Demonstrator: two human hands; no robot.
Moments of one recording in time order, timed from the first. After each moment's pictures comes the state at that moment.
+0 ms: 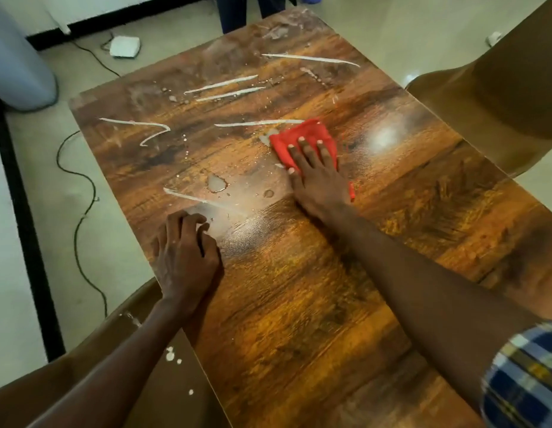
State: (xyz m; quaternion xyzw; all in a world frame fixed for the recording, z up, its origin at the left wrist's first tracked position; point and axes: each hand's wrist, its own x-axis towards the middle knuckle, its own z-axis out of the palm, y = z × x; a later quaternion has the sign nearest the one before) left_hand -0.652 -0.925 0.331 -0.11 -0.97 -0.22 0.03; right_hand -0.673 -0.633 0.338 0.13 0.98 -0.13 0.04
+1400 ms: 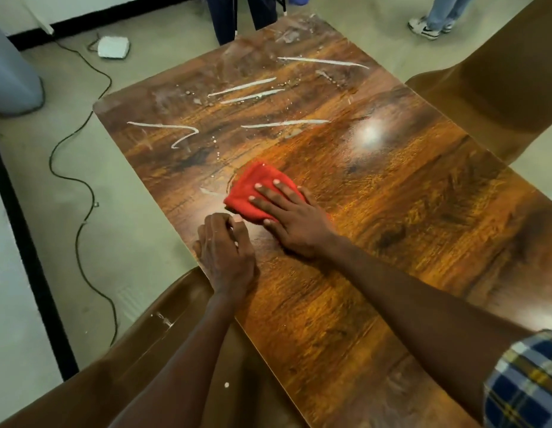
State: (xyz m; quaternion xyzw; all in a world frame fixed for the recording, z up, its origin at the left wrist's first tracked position) left_hand -0.656 -0.936 0.333 -0.04 -0.90 -0.42 0.04; right_hand -0.642 -0.752 0.331 -0.04 0.99 -0.12 0.05
